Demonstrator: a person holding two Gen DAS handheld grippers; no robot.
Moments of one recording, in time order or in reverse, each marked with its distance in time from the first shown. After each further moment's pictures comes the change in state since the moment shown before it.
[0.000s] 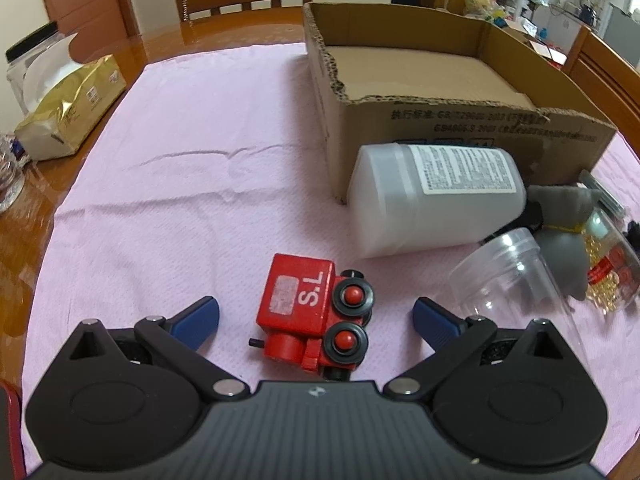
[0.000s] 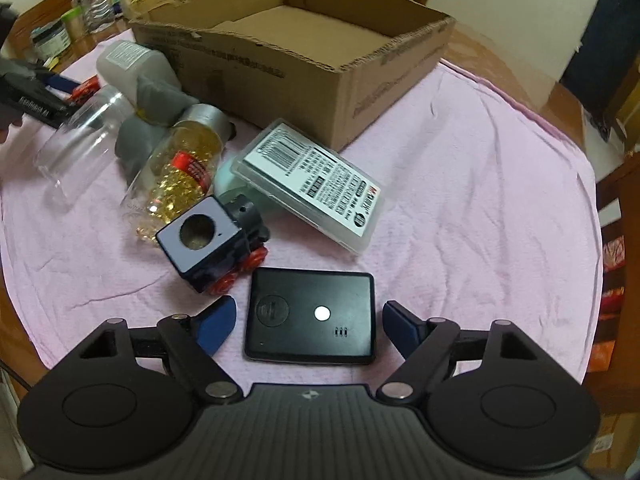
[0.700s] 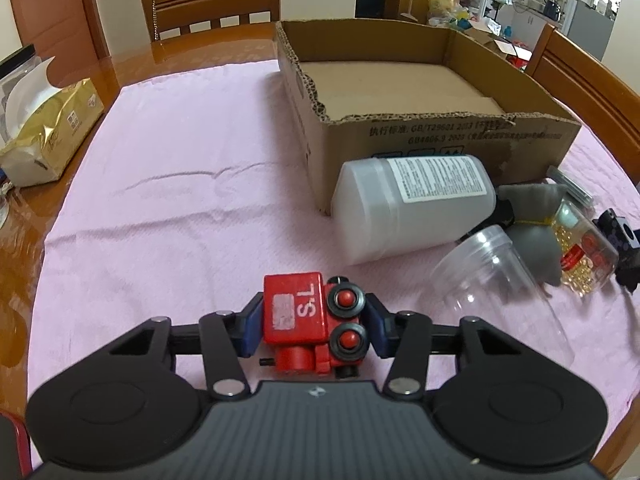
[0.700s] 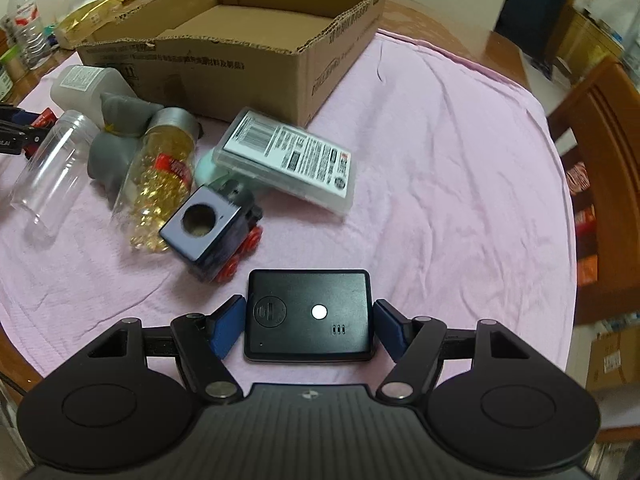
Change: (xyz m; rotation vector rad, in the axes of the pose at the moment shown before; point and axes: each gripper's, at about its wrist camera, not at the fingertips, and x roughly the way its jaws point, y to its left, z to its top) left arm -0.014 0.011 -0.002 0.060 -0.035 -0.084; right arm -0.008 0.025 -0.012 0.210 0.033 -0.119
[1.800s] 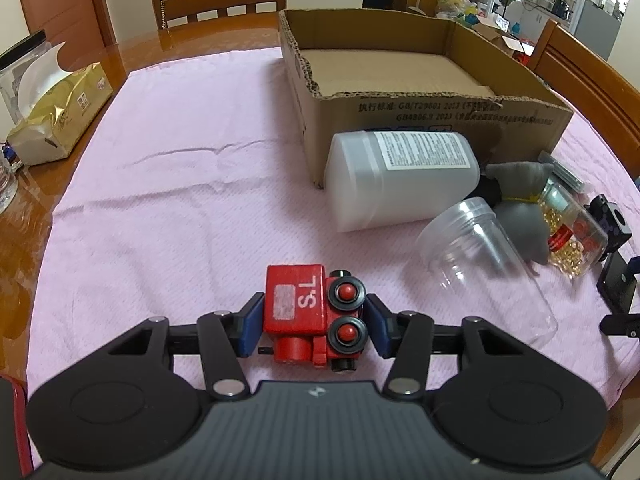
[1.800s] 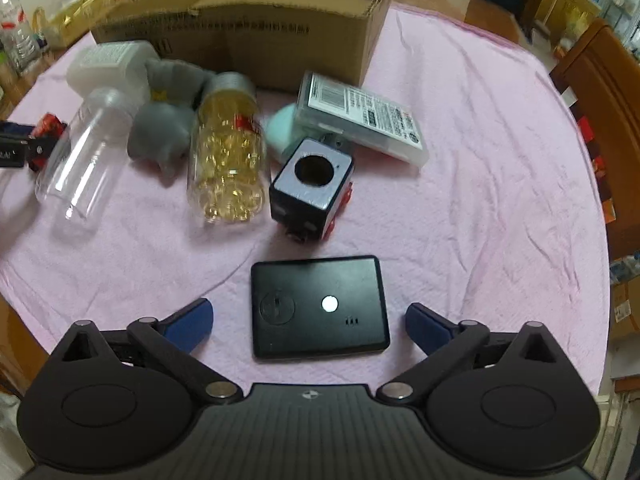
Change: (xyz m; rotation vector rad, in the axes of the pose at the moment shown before) left arm -0.010 -0.008 -0.011 -0.027 0.029 0.014; right arm 0.005 0.059 -0.017 0.103 0.036 -0.012
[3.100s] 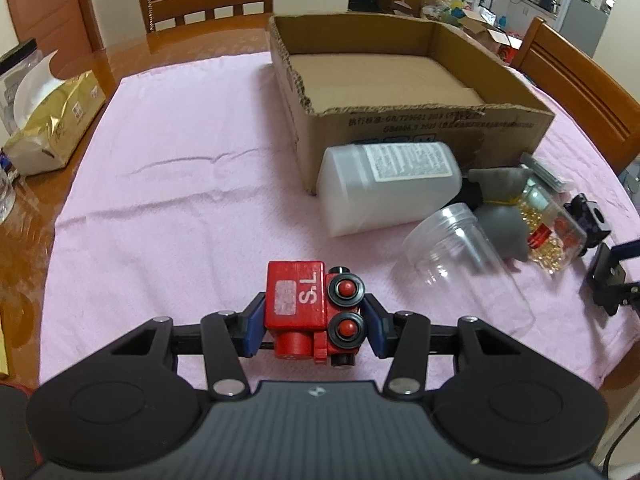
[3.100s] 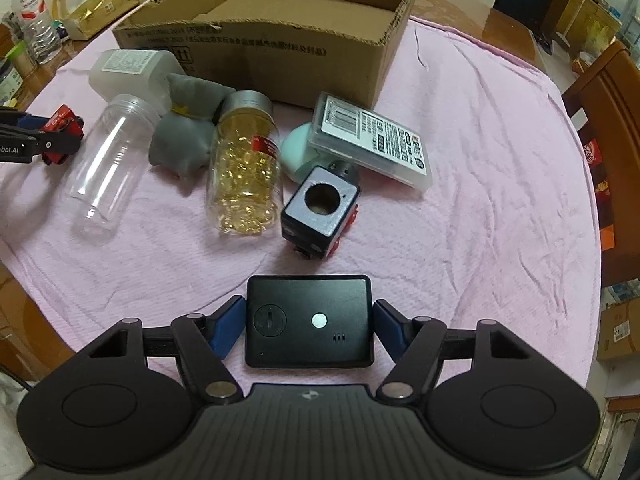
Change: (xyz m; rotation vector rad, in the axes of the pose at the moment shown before) left arm -0.018 0.002 0.008 0.036 0.018 -0.038; right arm -0.016 -0.001 0.015 -0.071 0.021 0.031
